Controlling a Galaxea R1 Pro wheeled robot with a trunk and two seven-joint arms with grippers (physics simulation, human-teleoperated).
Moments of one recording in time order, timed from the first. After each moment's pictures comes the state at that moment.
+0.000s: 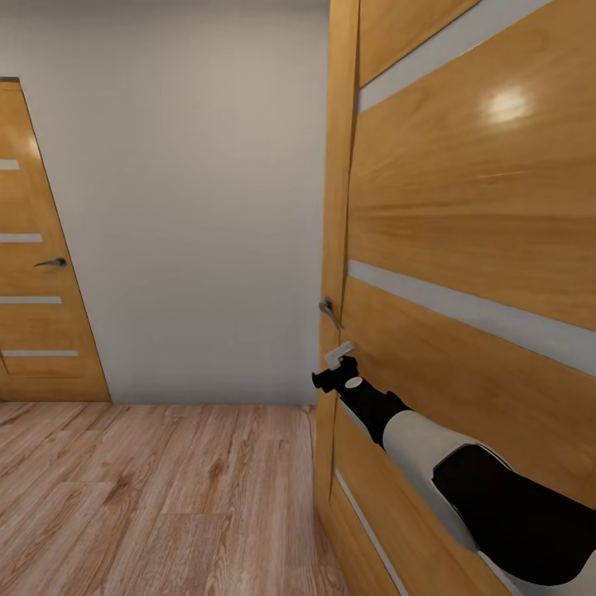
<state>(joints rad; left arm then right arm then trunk) 0.00 0.00 0.01 -0.07 0.21 -0.06 0.01 -1.10 0.17 0.49 -0.16 -0.01 0.02 -0.07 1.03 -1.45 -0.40</state>
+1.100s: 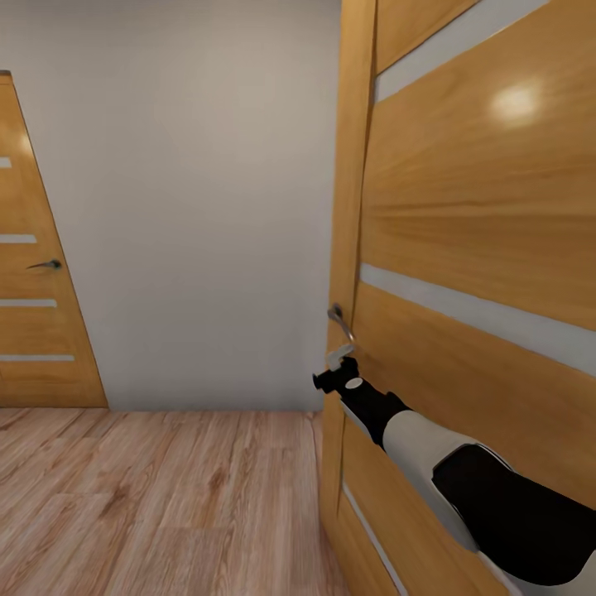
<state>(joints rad) 0.00 0.00 0.01 -0.07 0.21 -0.06 0.01 -1.10 0.17 0.49 -0.15 0.00 0.02 -0.07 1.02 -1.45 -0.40</state>
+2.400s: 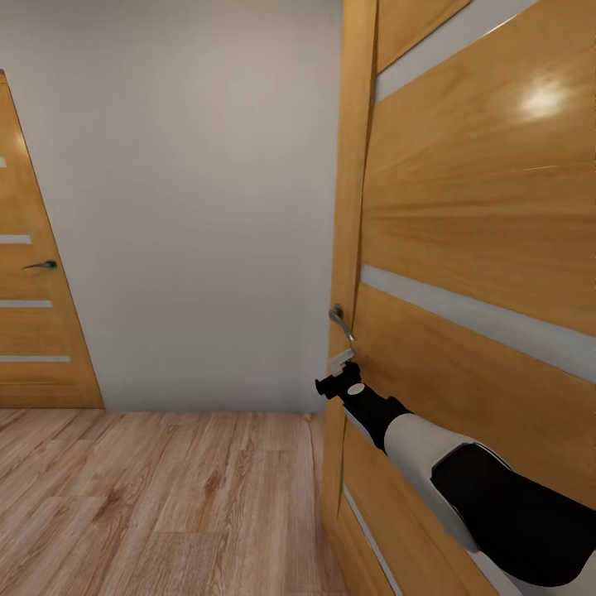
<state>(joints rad) 0.00 0.00 0.01 -0.07 0.21 -0.06 0.01 -1.10 0.17 0.51 -0.10 -0.01 -0.01 -0.07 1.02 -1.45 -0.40</state>
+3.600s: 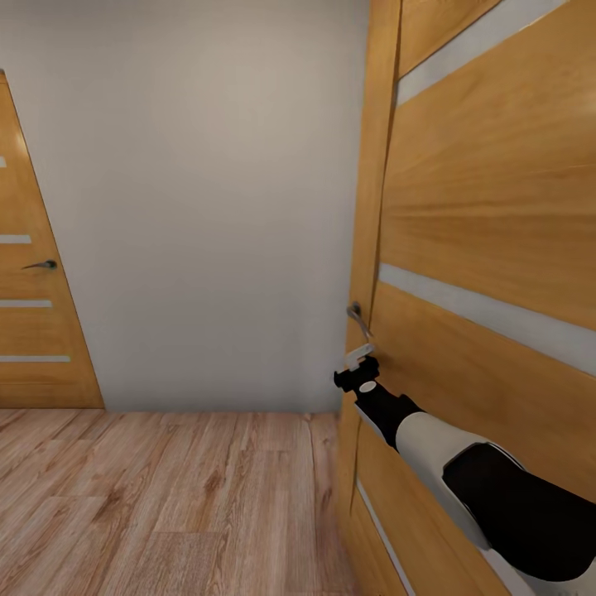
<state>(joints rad) 0.00 0.00 0.01 -0.07 0.21 -0.06 0.01 -1.10 0.12 0.51 -0.12 0.00 -0.01 -0.19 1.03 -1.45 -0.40</state>
